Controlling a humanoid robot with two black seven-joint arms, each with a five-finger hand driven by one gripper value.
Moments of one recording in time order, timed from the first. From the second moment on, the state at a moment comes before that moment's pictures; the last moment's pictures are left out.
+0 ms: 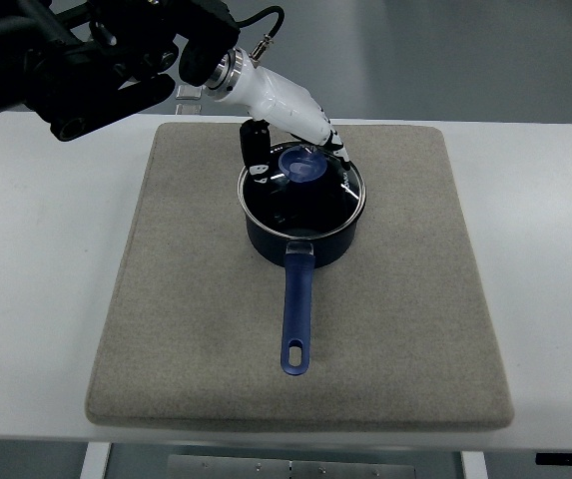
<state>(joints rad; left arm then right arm) -1.66 0.26 0.19 -0.86 1.58 -0.38 -0.61 0.02 0.00 -0.02 0.20 0.02 0.00 0.07</state>
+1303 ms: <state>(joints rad) -1.60 0.23 0.19 -0.79 1.57 -0.32 -0.61 0.02 0.00 -0.02 0.20 0.02 0.00 0.07</state>
